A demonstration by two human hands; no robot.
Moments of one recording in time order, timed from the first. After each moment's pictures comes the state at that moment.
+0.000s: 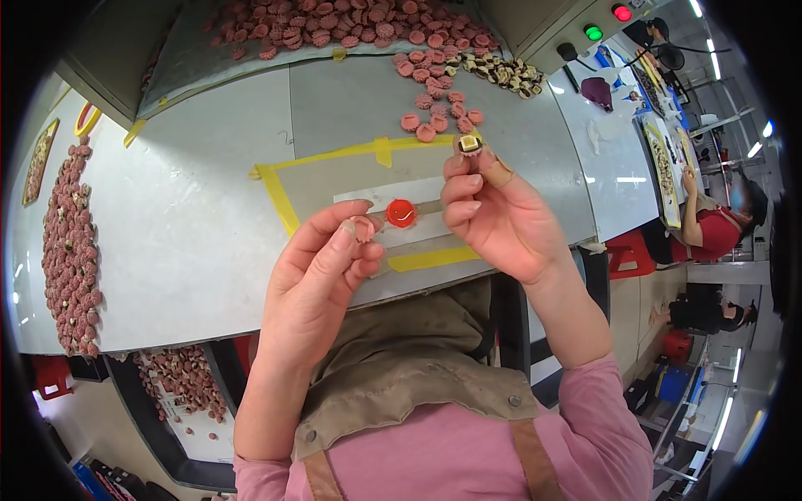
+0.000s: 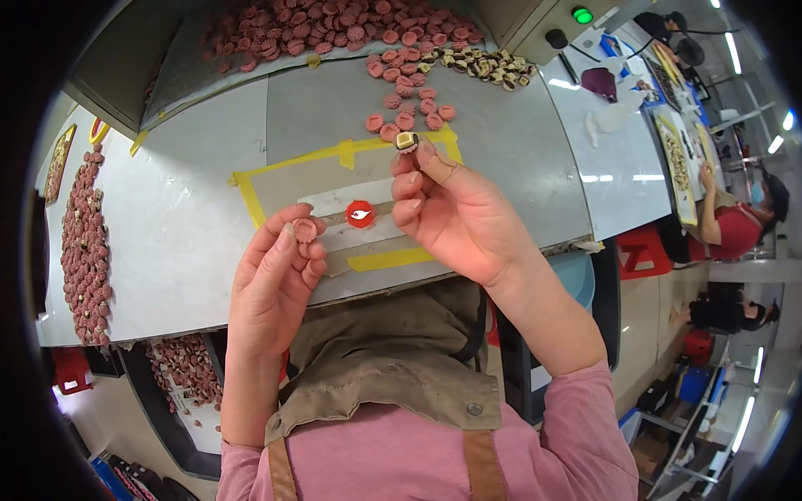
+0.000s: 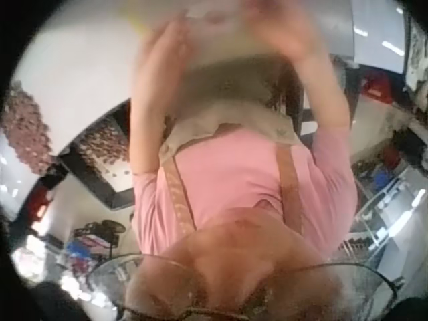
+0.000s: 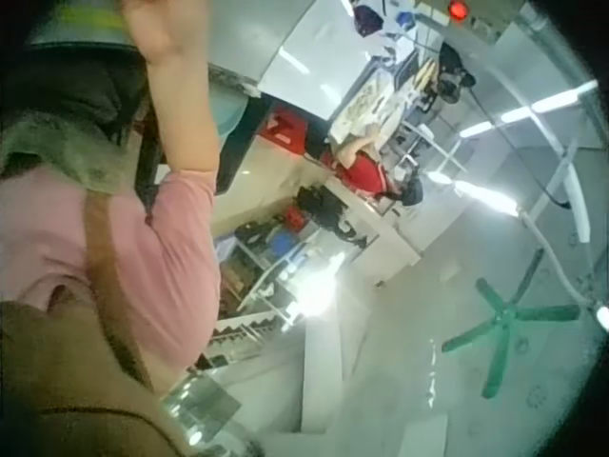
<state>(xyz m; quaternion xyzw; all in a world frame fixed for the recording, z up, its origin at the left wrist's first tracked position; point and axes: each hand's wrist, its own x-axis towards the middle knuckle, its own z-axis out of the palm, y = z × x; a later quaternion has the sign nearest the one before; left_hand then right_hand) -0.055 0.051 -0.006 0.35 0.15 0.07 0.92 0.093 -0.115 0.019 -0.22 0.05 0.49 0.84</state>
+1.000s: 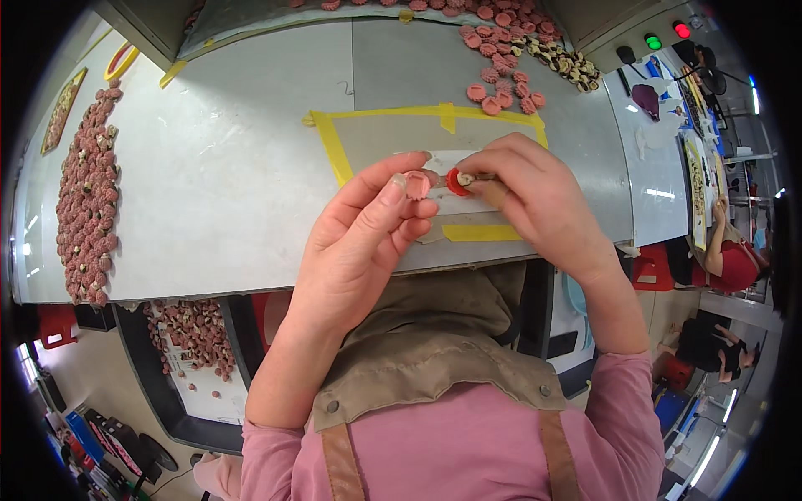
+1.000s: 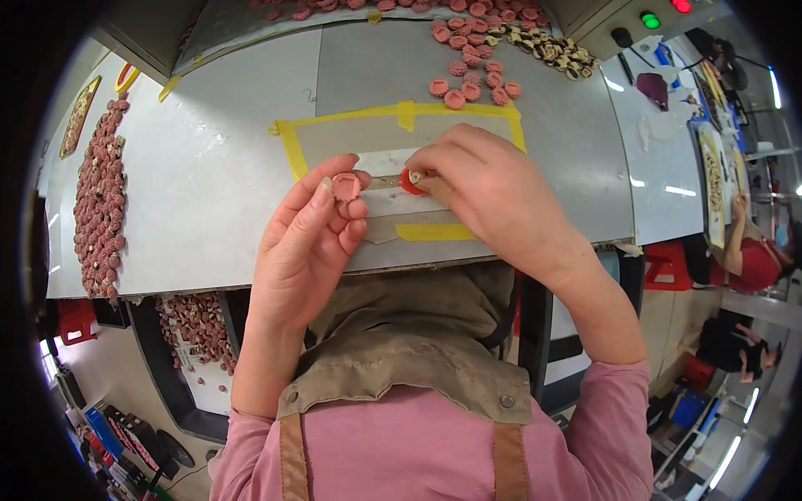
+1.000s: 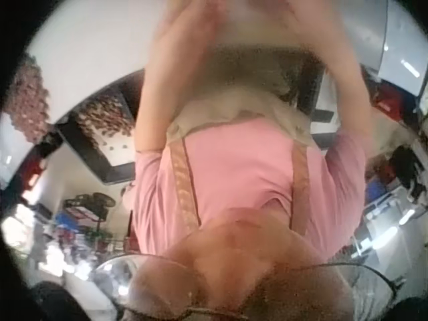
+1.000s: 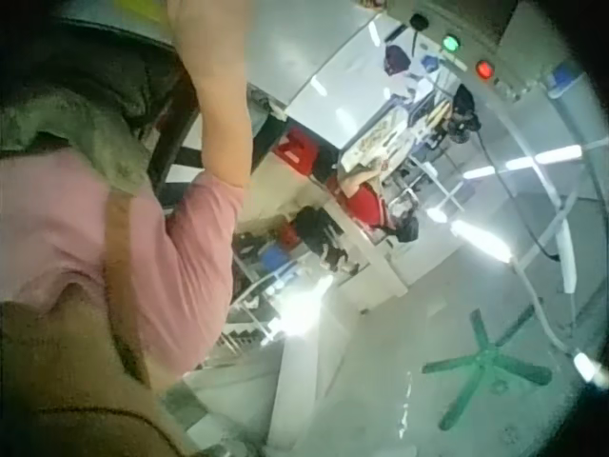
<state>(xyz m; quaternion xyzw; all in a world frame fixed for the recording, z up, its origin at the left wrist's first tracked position) -0.070 0.061 -0.017 0.31 0.12 0.08 0.94 0.075 -0.091 0.023 -0.79 -0.57 0.04 0.22</state>
